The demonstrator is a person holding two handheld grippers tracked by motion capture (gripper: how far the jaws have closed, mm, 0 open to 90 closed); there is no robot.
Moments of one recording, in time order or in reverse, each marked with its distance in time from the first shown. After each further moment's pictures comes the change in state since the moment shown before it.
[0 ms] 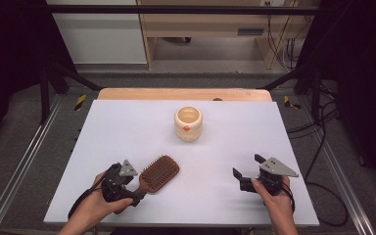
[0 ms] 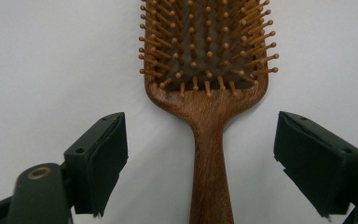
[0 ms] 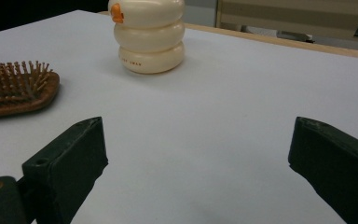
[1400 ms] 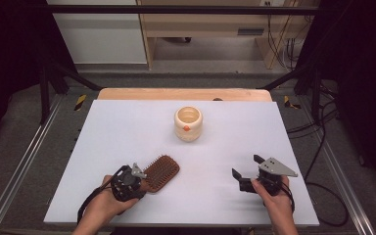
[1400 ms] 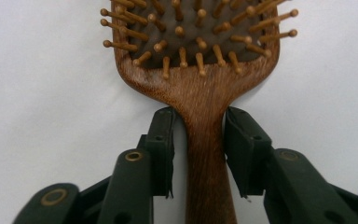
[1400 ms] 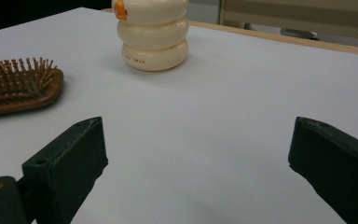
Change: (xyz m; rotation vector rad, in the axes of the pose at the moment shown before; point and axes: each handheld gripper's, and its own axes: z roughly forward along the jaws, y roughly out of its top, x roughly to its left) left arm -0.006 0.005 0.023 0.134 -0.020 0.030; right arm 0.001 0.000 0.001 0.010 0.012 -0.004
